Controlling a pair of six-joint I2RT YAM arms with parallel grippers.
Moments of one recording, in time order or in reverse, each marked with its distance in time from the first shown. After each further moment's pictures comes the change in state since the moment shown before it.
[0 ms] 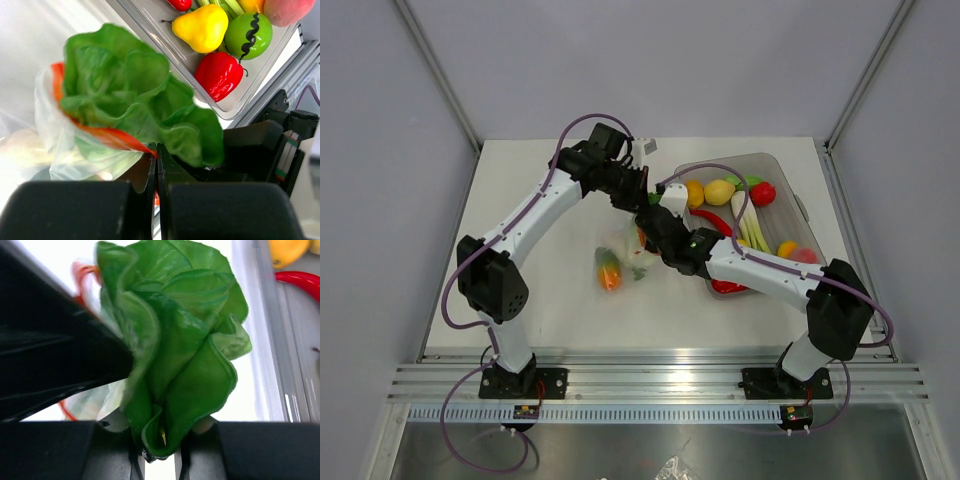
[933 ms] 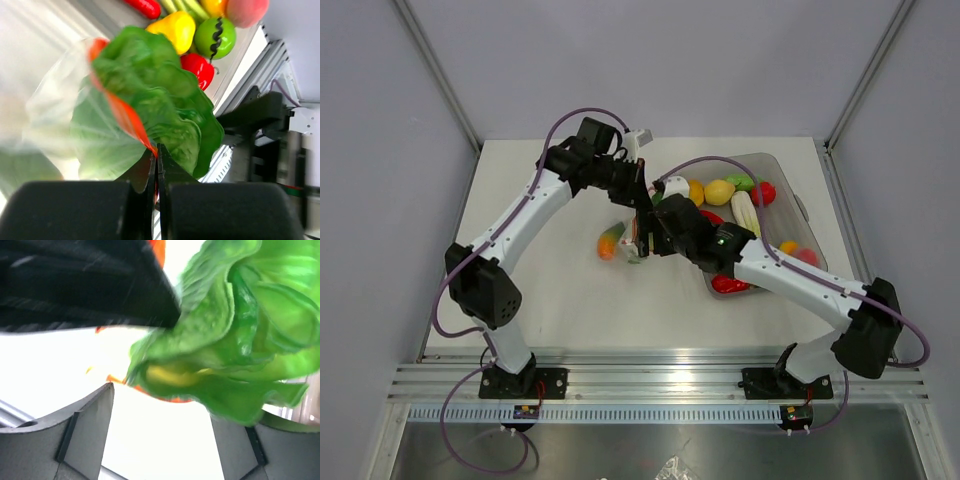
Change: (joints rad) left arm 0.026 -0.061 -0.017 0.022 0.109 -0.004; right arm -0.018 -0.129 0.039 -0.120 -0.290 -0.198
